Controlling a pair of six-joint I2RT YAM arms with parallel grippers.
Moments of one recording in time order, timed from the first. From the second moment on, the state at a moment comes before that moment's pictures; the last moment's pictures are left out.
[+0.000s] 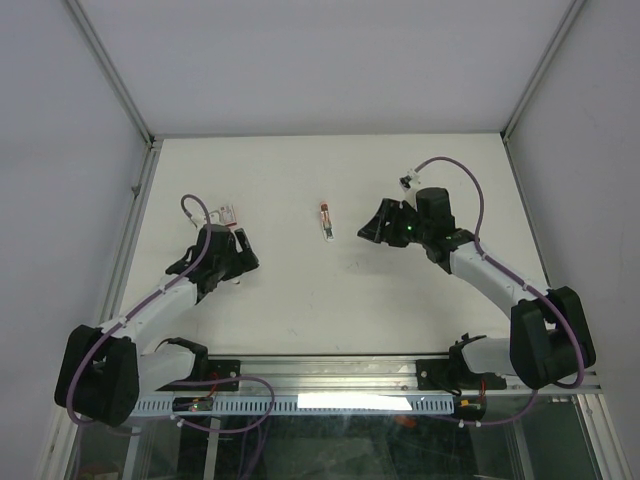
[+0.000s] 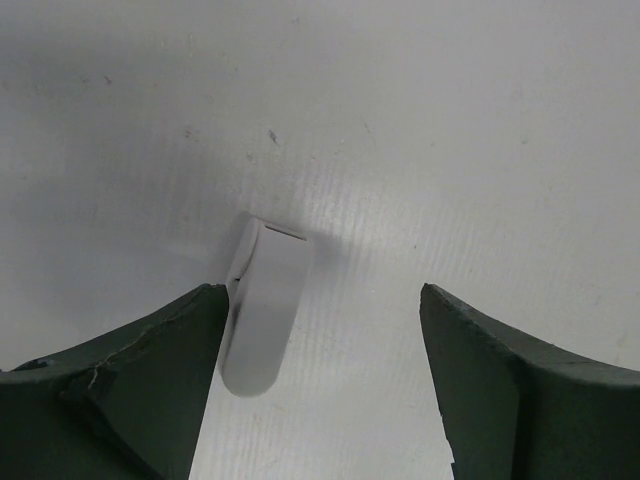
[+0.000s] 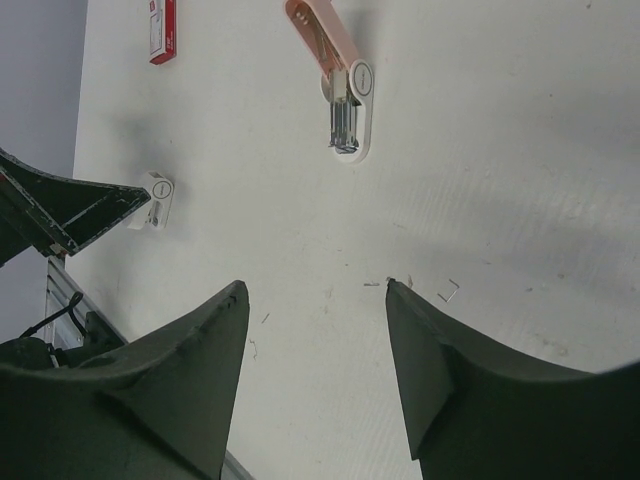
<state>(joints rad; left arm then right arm) -0.32 1.10 0.50 -0.21 -0.12 -0.63 0.37 1.30 0.75 -0.04 -0.41 0.55</state>
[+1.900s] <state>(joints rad) -0.57 0.94 0.63 0.49 0.64 -0.76 0.51 1.01 0.59 0.51 -0.88 0.86</state>
